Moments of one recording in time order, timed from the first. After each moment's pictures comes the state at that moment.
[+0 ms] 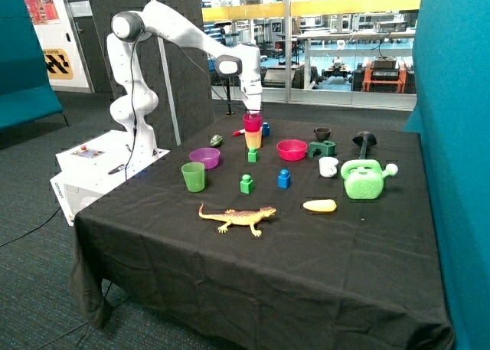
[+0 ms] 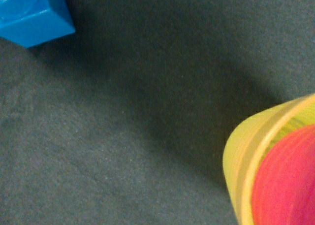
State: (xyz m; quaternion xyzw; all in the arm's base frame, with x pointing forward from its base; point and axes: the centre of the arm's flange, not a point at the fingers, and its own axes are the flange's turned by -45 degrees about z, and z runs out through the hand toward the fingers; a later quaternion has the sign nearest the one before) arm 0.496 0.157 0.391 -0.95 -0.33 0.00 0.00
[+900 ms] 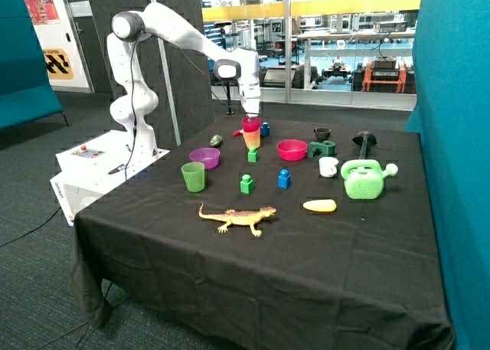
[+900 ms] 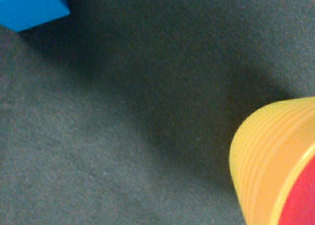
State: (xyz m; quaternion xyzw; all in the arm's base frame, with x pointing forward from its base) arm 0.490 0.155 0.377 -0.95 -0.32 0.00 0.00
